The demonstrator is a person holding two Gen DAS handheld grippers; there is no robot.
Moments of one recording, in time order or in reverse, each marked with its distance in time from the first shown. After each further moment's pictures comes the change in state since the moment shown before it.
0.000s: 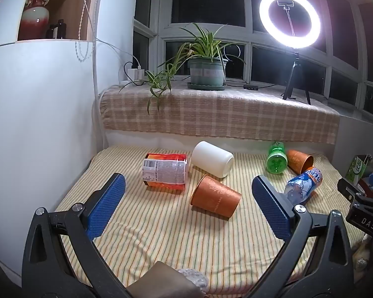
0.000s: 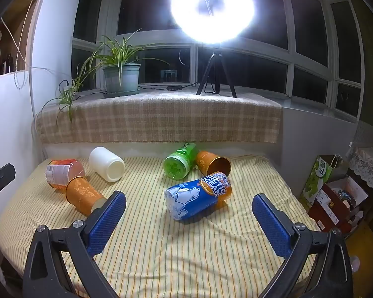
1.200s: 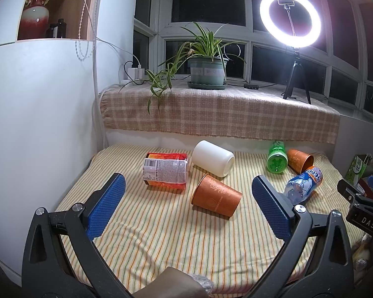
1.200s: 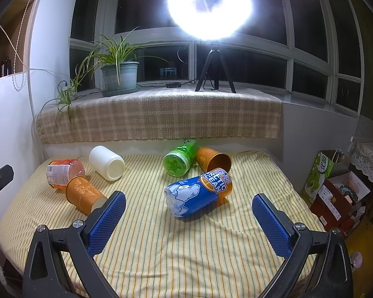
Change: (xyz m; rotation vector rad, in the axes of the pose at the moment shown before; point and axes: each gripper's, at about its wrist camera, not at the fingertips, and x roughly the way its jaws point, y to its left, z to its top) left arm 0.000 0.000 0.000 0.002 0.003 -0.001; right arm 0.003 -0.003 -0.002 0.020 0.013 0.010
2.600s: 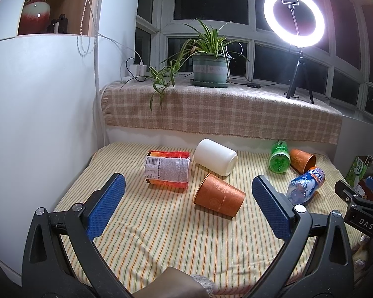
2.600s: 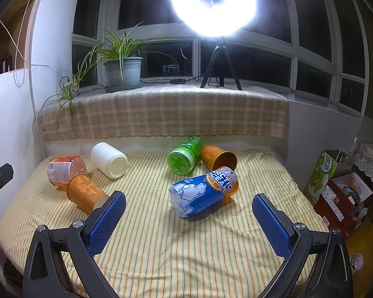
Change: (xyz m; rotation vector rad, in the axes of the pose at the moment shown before) left arm 0.003 0.006 0.000 -0.006 0.006 0.001; right arm 0.011 0.009 -0.002 -0.005 0.020 0.016
